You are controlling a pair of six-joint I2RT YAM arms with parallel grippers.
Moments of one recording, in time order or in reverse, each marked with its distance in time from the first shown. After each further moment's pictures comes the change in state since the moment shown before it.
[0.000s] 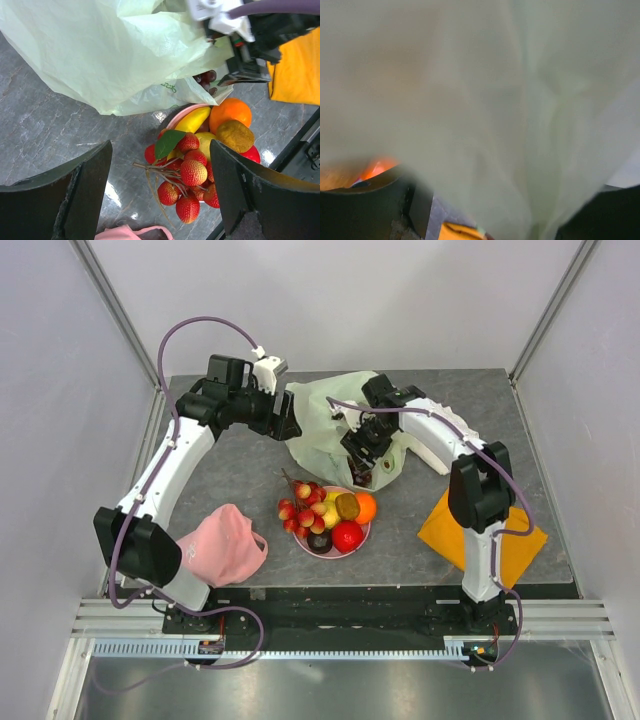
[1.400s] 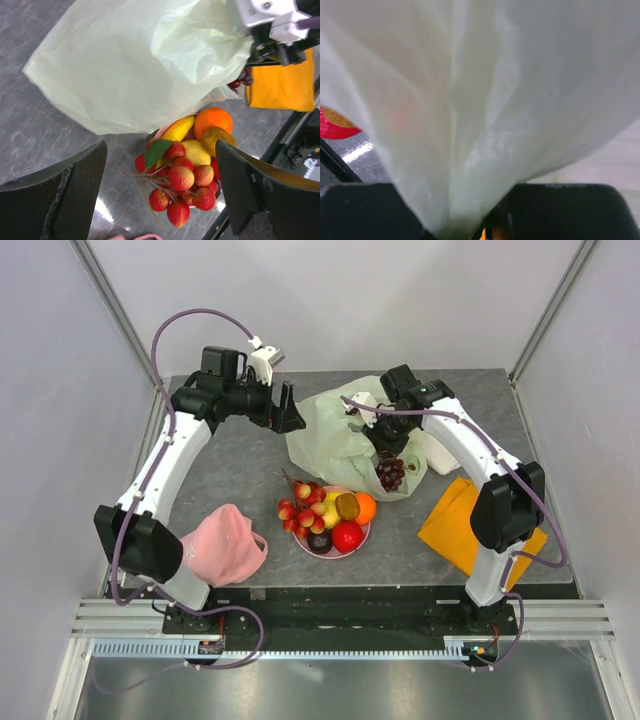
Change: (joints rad) left arm 0.028 0.004 0.044 0.008 0.097 -0.017; right arm -0.021 -0.192 -0.041 -0.092 0.066 -0.091
